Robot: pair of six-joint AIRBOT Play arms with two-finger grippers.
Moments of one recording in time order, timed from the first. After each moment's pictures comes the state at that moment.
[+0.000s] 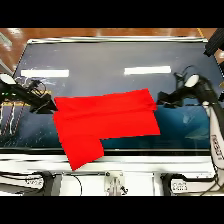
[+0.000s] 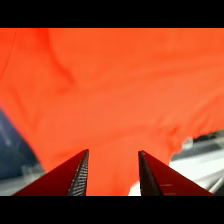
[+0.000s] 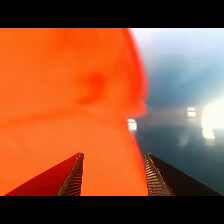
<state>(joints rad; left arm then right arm) 0.25 -1.57 1.36 1.07 -1.58 -1.48 -0.11 -1.52 1.29 -1.28 1.21 1.52</state>
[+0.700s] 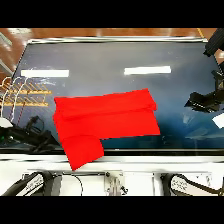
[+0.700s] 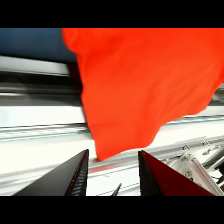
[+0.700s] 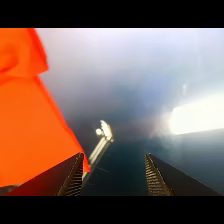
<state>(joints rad) 0.38 -1.04 0.54 1.05 -1.46 -1.40 -0.40 -1.35 1.30 -1.30 1.39 1.38</state>
